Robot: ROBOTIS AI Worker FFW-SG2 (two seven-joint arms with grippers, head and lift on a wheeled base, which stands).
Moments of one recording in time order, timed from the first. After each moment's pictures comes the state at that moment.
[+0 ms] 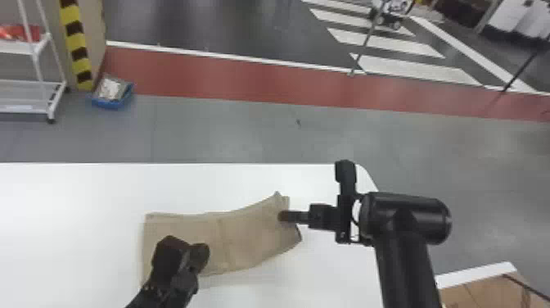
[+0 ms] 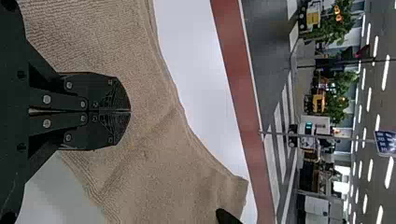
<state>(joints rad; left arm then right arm) -0.01 0.07 -0.56 -1.29 0.08 0.16 -0.05 -0.26 -0.10 -0.27 -1.46 0.10 1.18 0.70</state>
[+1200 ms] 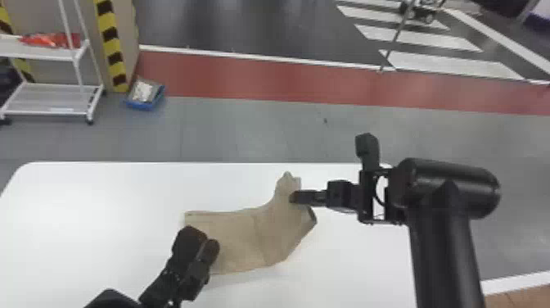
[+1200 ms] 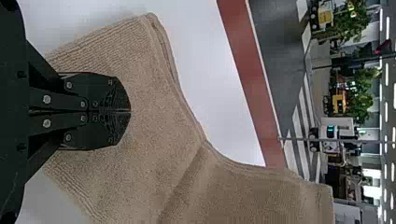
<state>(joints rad) -0.07 0.09 -0.52 -1.20 0.03 0.20 -0.04 -0.32 -0.09 -0.21 -1.62 0.00 1.44 0.68</state>
